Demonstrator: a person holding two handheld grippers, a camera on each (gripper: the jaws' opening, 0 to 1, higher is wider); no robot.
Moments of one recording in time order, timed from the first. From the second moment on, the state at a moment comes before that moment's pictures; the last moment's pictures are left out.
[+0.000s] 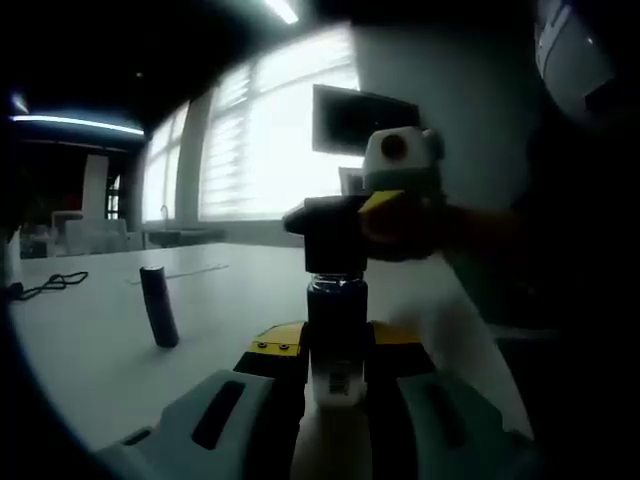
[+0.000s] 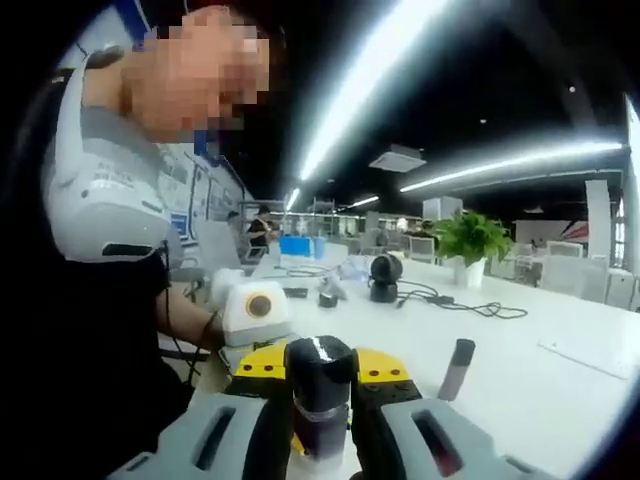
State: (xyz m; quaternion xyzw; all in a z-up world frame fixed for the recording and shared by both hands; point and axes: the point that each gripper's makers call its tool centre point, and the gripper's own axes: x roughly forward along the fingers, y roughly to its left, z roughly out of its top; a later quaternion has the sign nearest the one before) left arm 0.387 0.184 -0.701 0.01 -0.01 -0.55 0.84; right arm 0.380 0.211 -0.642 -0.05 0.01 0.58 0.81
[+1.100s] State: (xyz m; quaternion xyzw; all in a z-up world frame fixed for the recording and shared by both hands) left arm 0.390 0.186 -0.702 0.02 -0.01 -0.53 0.85; right arm 0.393 0.195 -0.643 0.00 0.00 0.19 0.98
